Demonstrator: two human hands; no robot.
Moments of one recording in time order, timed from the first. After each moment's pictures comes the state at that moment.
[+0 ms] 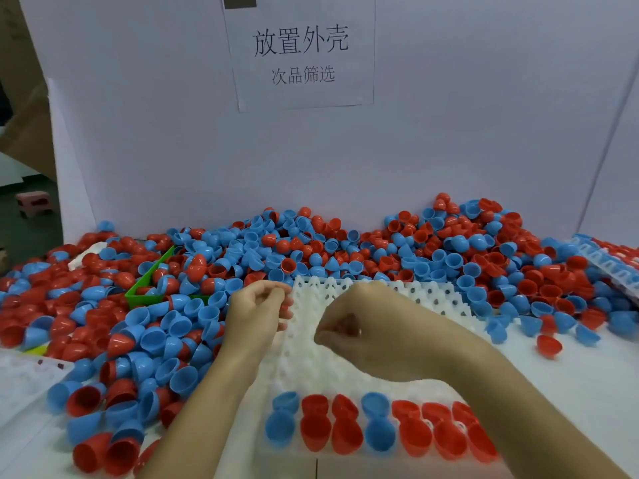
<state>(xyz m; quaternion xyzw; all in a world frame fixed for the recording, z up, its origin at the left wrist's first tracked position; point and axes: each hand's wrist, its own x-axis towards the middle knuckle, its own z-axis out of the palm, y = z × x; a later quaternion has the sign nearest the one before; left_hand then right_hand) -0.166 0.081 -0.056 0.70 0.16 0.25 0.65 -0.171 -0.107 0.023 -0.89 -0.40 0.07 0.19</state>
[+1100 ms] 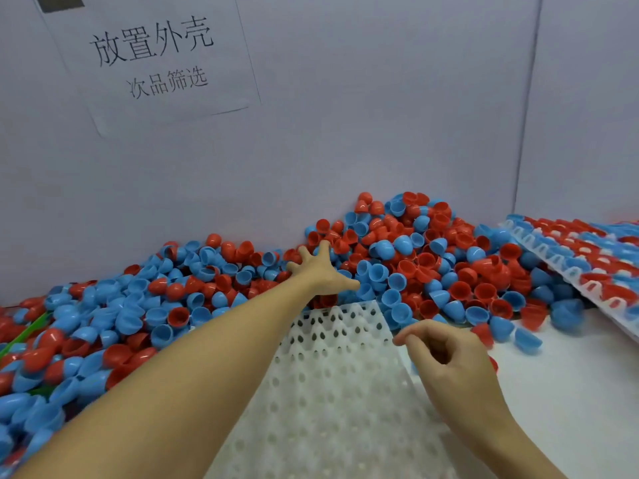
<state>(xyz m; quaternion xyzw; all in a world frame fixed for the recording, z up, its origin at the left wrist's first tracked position) 0.078 -0.088 -0.026 0.98 0.07 -0.05 0.19 -0.088 -0.269 -0.072 -0.78 -0.09 -0.18 0.59</state>
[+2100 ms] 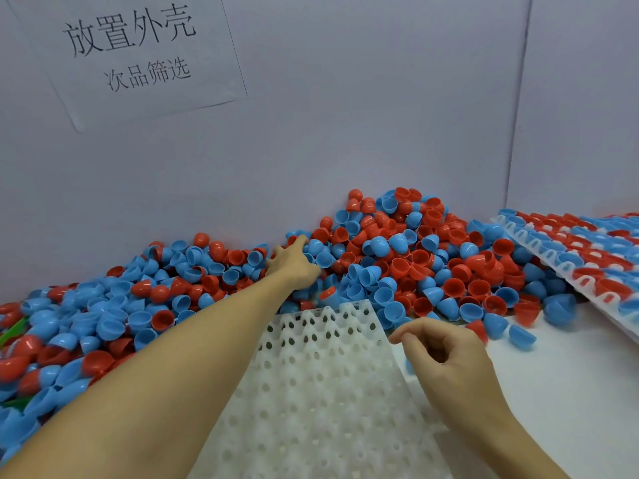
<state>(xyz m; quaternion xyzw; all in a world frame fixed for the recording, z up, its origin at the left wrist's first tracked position) 0.107 -0.062 -0.040 0.97 0.10 0.04 0.20 -0.088 -0.272 -0.070 -0.79 -0.07 -0.17 0.58</state>
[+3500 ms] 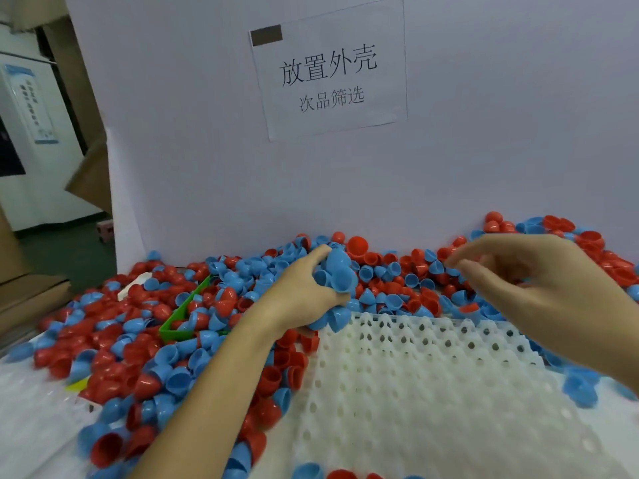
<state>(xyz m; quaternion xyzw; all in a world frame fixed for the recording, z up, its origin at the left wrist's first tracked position) -0.123 0.089 0.032 0.87 -0.01 0.10 0.47 -0.131 -0.176 0.071 -0.87 -0.30 -0.17 0.36</state>
